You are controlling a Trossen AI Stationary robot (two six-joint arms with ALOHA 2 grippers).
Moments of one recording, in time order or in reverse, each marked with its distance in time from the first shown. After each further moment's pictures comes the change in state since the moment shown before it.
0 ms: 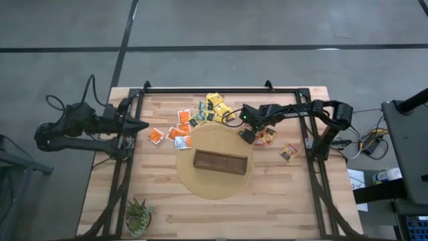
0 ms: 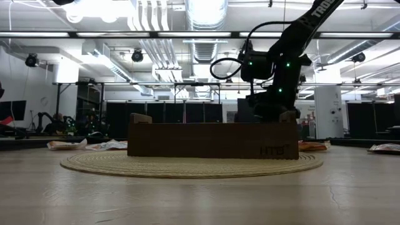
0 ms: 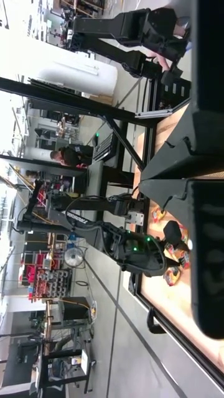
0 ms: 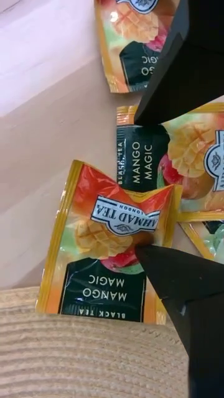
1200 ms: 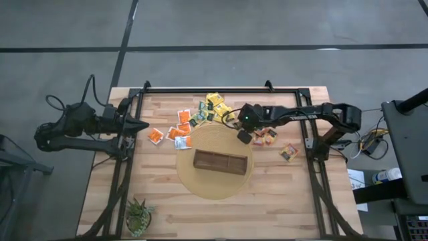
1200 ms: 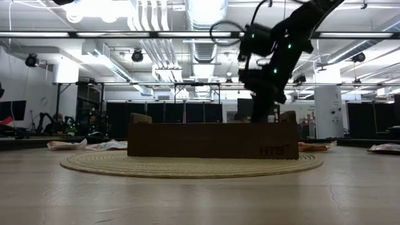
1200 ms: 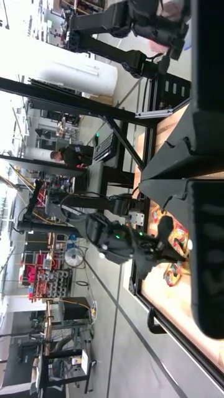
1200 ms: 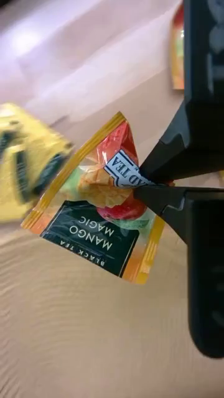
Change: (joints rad) left arm -0.001 0.000 0.000 0.002 0.000 0.000; right arm 0.082 -0.125 -0.001 0.145 0.029 -0.071
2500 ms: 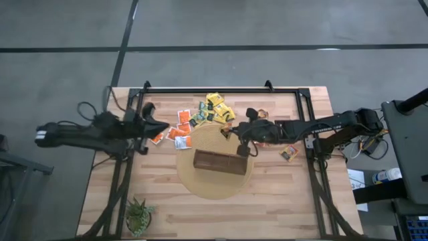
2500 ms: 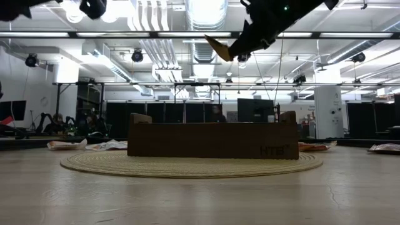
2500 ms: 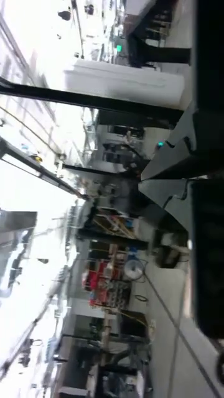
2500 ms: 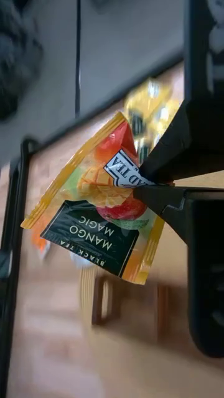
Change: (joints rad) left arm 0.000 0.215 -0.352 0.901 0.005 -0.064; right arm 0.338 -0.215 0.000 0.293 0.278 -0.248
